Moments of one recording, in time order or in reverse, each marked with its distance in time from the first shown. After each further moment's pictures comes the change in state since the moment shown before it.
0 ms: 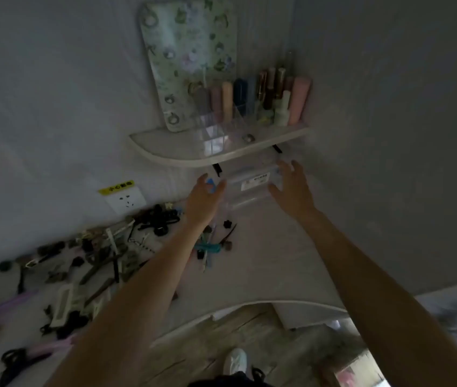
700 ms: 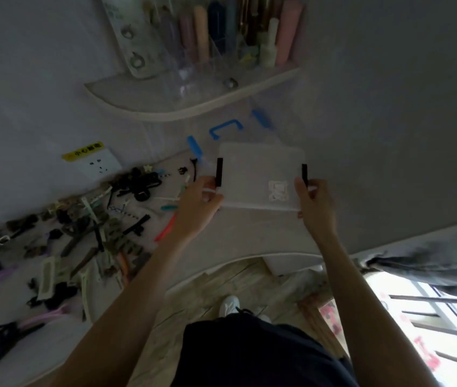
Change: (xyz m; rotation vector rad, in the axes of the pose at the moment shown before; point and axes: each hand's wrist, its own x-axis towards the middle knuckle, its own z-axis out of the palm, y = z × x) left_hand -0.069 -0.035 0.013 -0.034 -0.208 0.089; right_hand -0.121 0.035 -0.004 0.283 0.249 0.462
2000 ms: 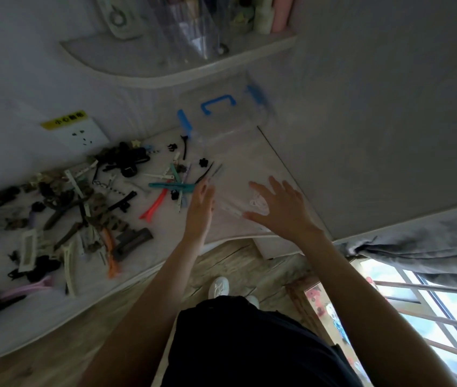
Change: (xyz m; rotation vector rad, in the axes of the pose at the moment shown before) left_hand -0.029 -0.051 0.070 -0.432 0.086 -0.244; right_hand -0.019 0.019 0.011 -0.813 -0.584 -0.413
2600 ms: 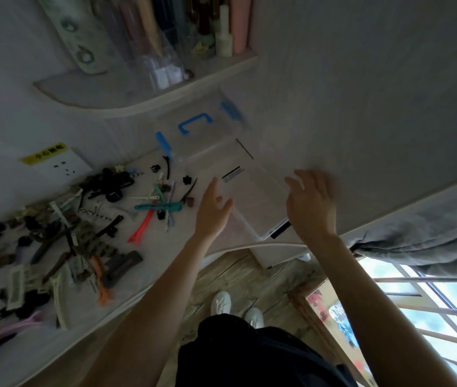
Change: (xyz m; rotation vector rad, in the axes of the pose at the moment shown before) left_hand 0.027 0.017 0.046 0.429 -0.172 0.208; right_hand -0.022 0.050 -0.019 -0.150 0.690 0.174
